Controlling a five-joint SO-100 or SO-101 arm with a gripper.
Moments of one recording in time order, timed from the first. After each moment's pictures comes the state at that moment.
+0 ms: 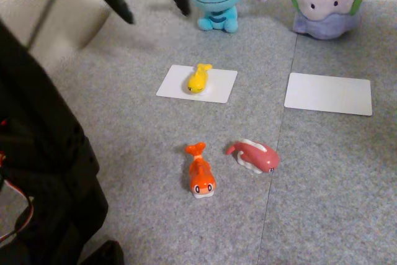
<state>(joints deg) 0.5 102.0 87.1 87.5 76.7</state>
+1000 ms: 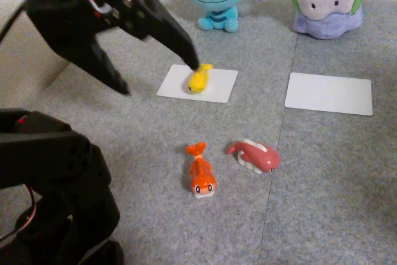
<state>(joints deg) 22.3 143.6 123.8 96.2 42.5</state>
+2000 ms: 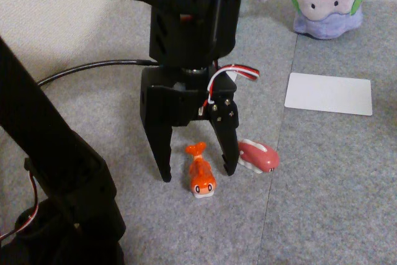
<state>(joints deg) 35.4 97.2 126.2 77.8 25.3</state>
